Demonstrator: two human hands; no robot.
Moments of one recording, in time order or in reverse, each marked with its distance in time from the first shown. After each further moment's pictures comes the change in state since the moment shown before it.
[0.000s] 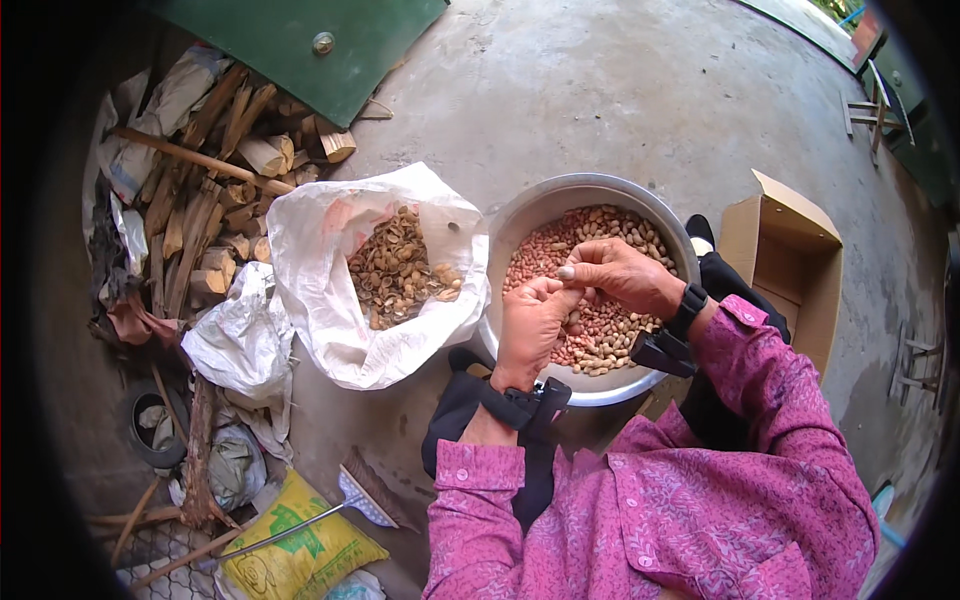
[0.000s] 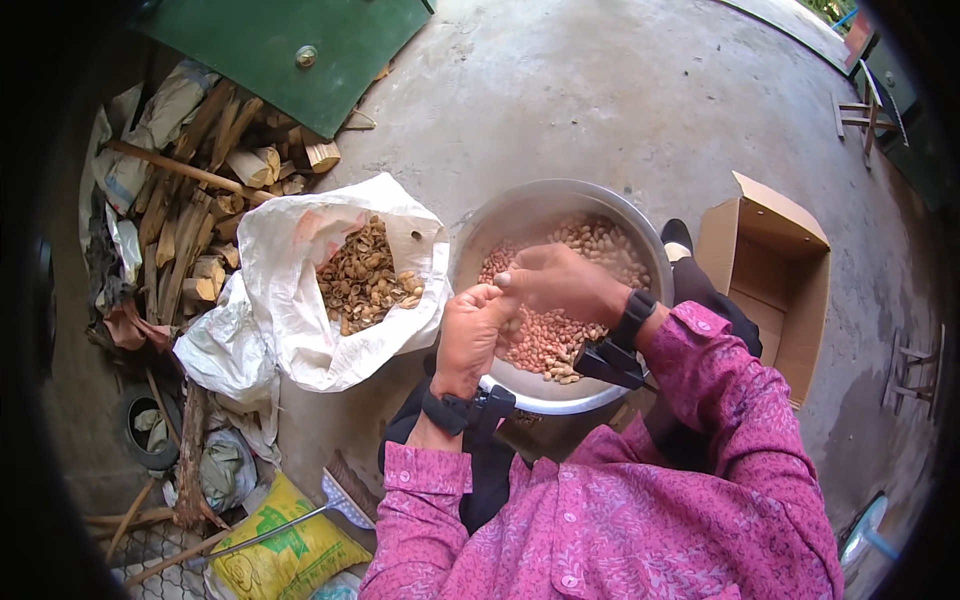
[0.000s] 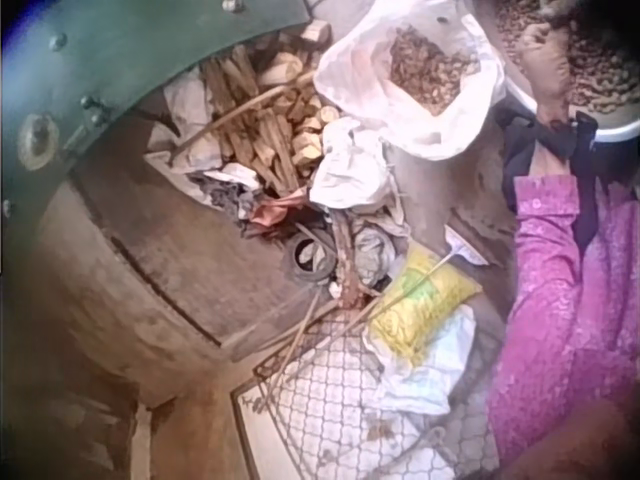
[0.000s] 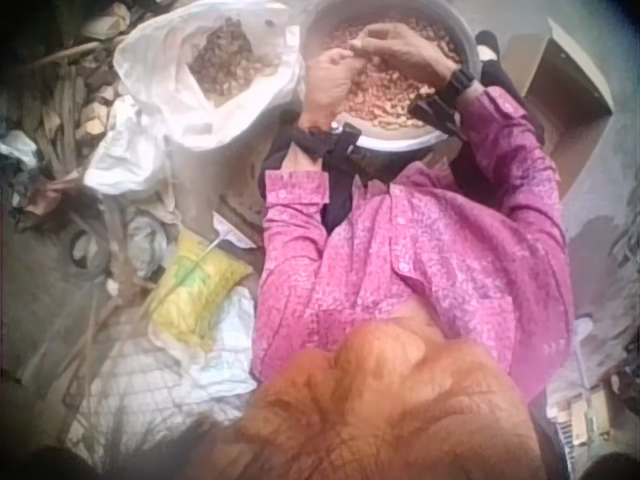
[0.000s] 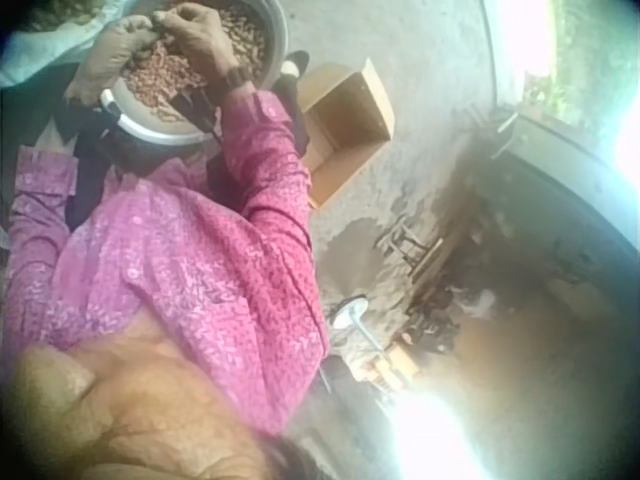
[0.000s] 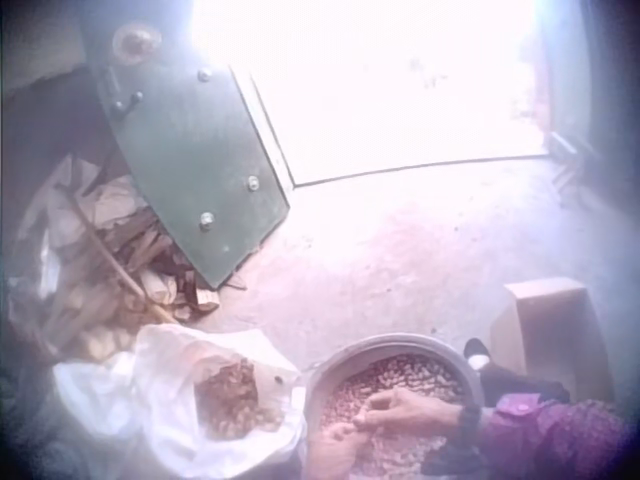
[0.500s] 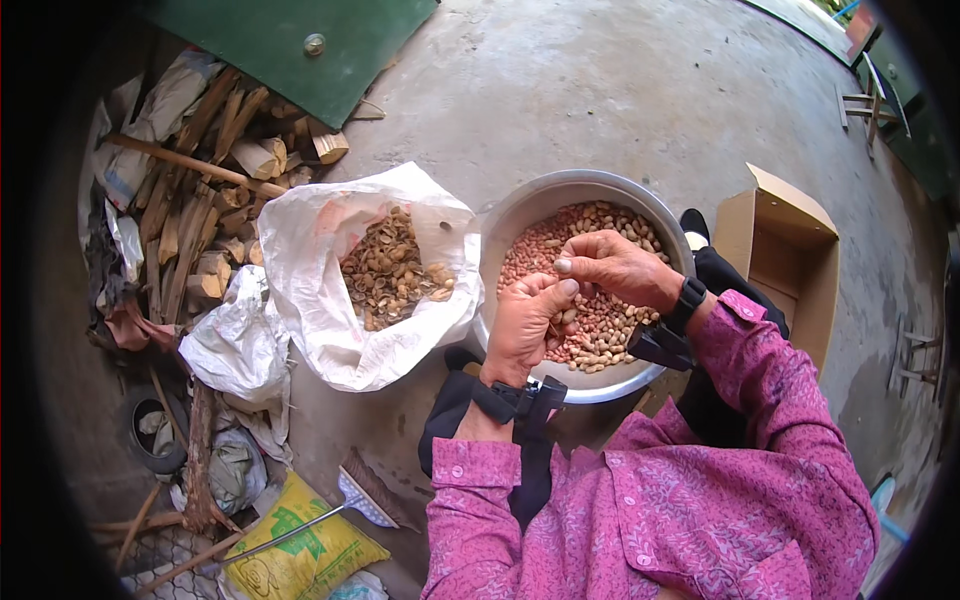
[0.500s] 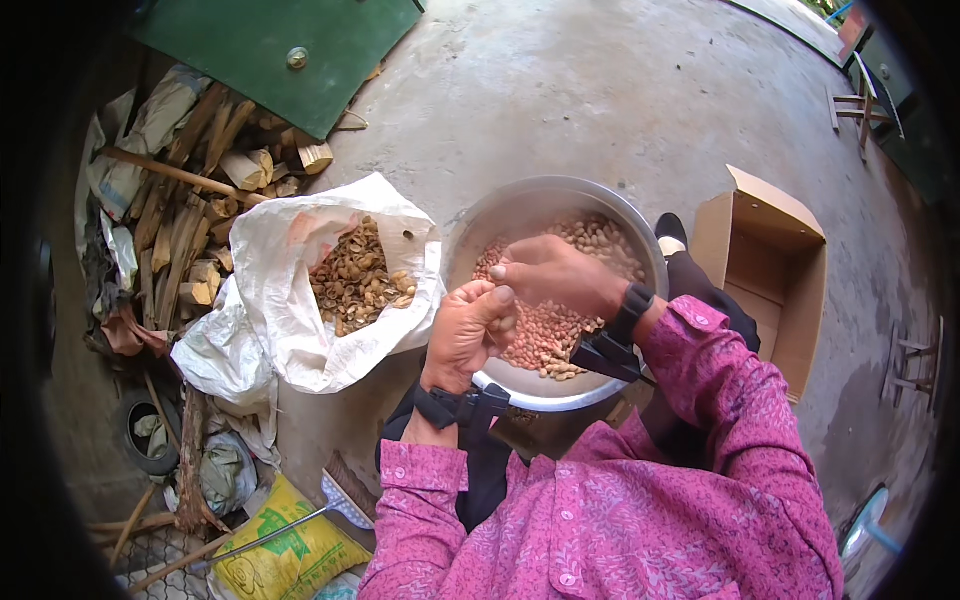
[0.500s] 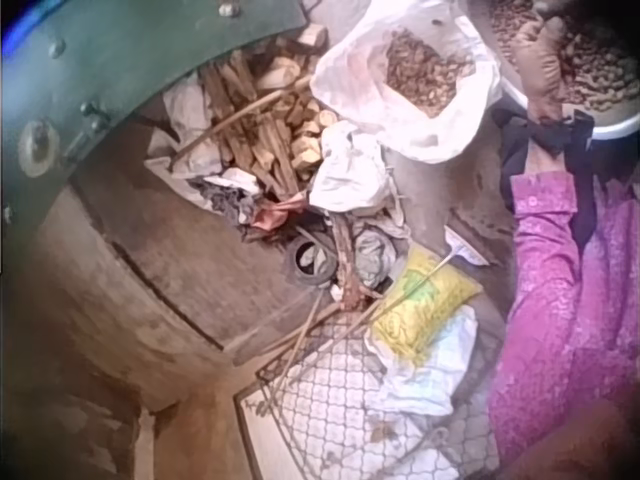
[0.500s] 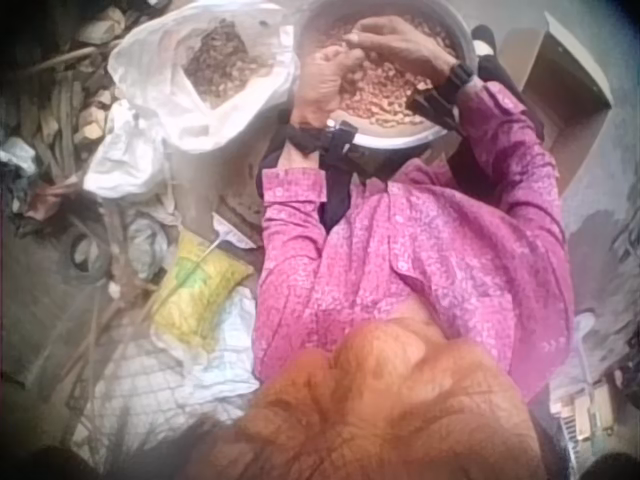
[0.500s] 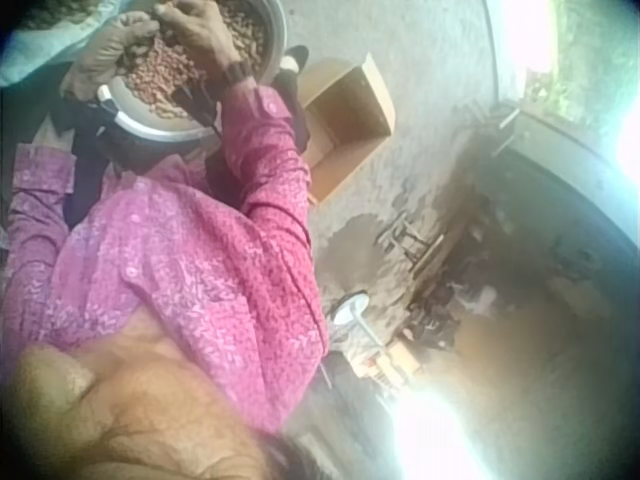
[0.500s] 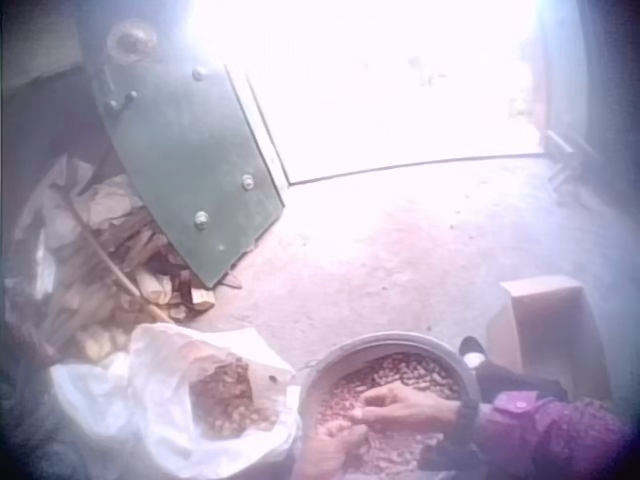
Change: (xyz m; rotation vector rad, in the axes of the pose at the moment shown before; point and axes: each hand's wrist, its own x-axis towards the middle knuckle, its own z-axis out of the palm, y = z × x) left_hand 0.004 0.002 -0.003 -0.203 -0.116 -0.122; right_hand -0.004 -0.009 -0.002 -0.060 -0.028 -0.099
